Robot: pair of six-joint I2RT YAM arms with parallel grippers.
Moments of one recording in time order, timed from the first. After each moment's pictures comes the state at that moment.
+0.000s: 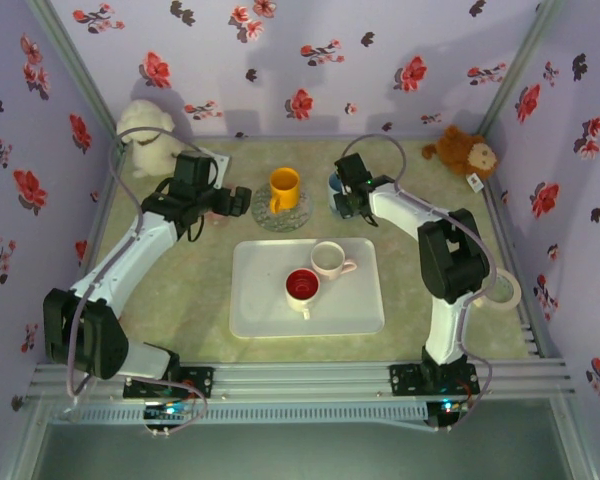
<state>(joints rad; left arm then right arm) -0.37 1.41 1.20 -0.50 -0.05 -0.04 0.46 1.94 1.42 -0.52 0.20 0.11</state>
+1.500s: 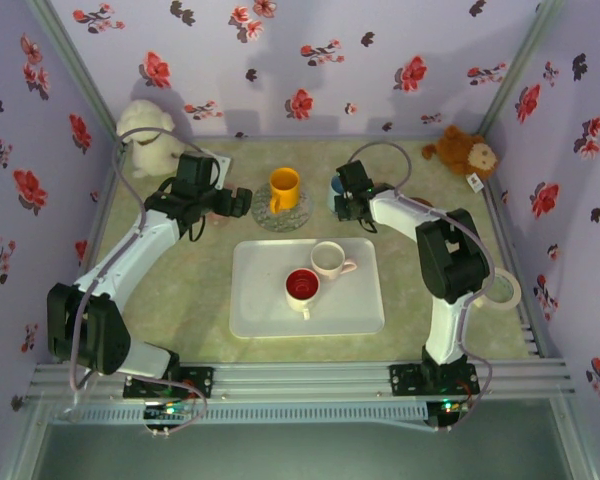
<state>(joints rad) -0.37 1.43 1.20 -0.50 -0.05 -0.04 0.45 1.93 1.33 -0.39 0.15 0.28</state>
